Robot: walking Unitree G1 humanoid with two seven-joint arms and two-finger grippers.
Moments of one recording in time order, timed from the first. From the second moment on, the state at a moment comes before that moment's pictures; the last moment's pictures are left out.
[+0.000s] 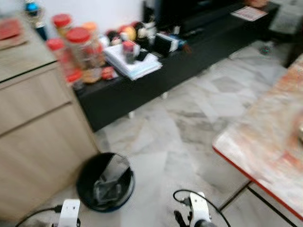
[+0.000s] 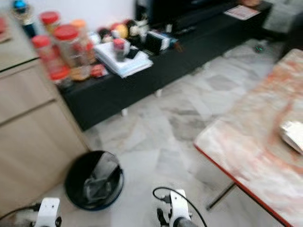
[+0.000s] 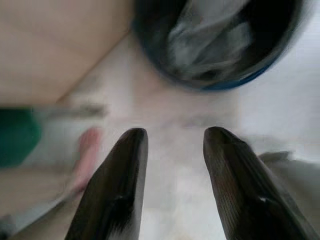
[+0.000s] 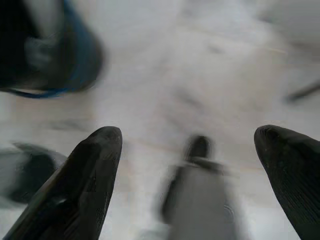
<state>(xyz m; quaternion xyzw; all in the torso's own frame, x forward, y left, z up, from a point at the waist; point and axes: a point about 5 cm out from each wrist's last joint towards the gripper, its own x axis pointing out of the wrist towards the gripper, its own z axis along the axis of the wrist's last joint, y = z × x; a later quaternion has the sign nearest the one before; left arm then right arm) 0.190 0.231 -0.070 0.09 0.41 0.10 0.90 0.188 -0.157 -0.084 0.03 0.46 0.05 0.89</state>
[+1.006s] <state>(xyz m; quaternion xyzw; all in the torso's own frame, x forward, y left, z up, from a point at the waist) 0.181 0.234 -0.074 0.09 0.42 0.11 0.90 0.190 -0.154 -0.083 0.03 0.46 0.05 0.89</state>
